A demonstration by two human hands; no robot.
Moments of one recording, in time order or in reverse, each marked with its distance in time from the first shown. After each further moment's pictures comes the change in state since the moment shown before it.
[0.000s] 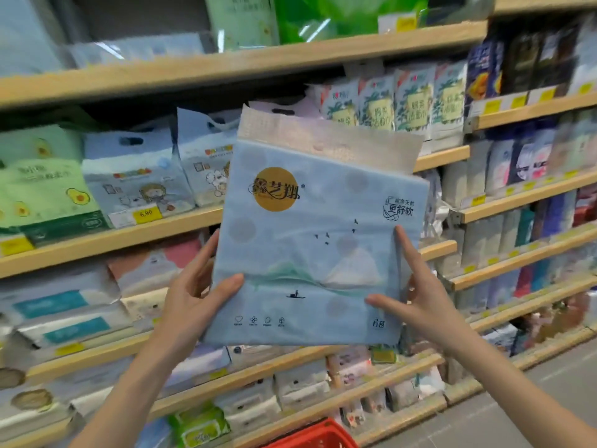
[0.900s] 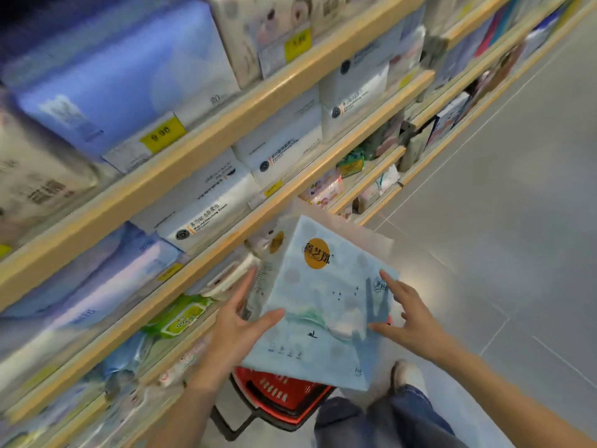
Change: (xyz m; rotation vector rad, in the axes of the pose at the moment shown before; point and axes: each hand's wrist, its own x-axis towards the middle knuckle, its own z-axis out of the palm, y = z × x) left_hand -0.053 -0.375 -0.033 0.067 -0.530 -0.712; right_hand -0.214 0.208 0.250 -0.088 -0.158 1.007
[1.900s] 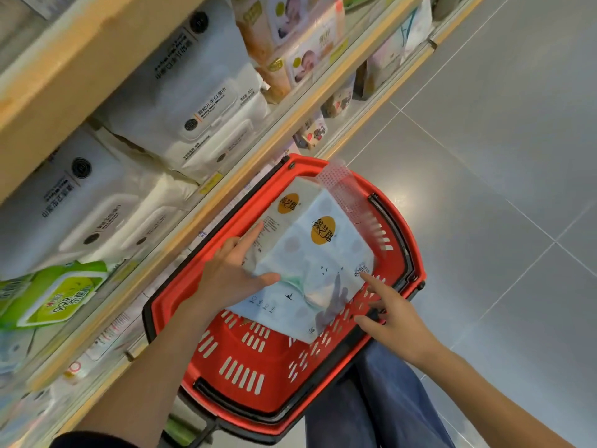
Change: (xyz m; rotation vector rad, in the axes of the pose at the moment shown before) left_hand 0.205 -0.266 0.047 0.802 -0.263 -0.197; right_hand 0.102 0.193 0.154 -0.006 -0.137 0.266
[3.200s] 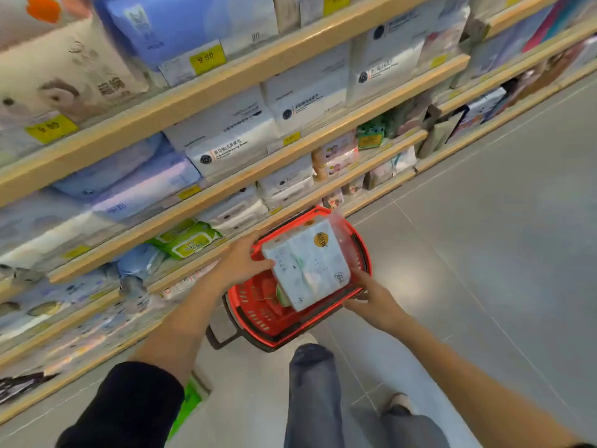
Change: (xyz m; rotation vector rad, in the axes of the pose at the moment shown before) left_hand -0.299 0.133 -0.124 -0.272 0.238 0.082; right_hand -0.234 -0.157 -0.117 -0.066 -0.118 -0.145
